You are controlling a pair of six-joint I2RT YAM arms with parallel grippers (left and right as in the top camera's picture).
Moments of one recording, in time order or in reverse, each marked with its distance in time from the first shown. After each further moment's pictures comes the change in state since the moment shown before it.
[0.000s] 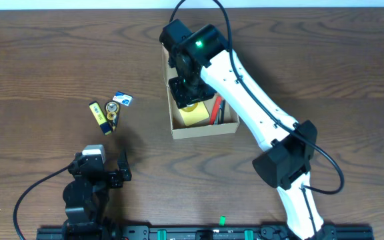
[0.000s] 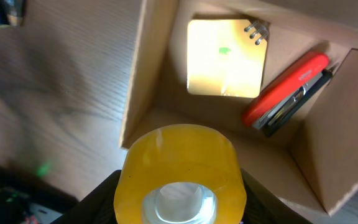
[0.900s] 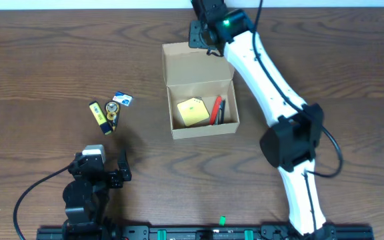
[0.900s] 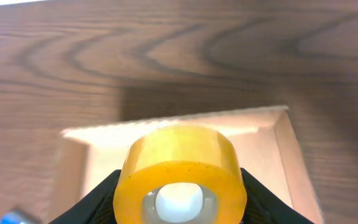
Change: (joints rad) left arm 0.000 0.000 0.000 0.000 0.000 0.000; right arm -0.182 0.079 0.057 0.540 0.257 0.196
